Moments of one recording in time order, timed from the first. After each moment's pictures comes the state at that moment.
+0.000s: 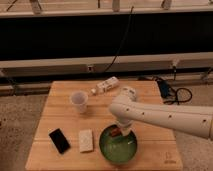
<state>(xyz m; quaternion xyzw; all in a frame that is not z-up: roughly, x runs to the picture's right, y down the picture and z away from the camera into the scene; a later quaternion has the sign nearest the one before) 0.095 0.218 0.753 -0.33 -0.03 -0.18 0.93</state>
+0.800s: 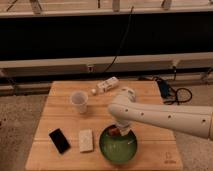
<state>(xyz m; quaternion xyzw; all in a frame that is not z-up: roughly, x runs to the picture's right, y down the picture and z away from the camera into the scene) 0.090 0.219 0.751 -0.33 -0.03 -0.19 0.93</state>
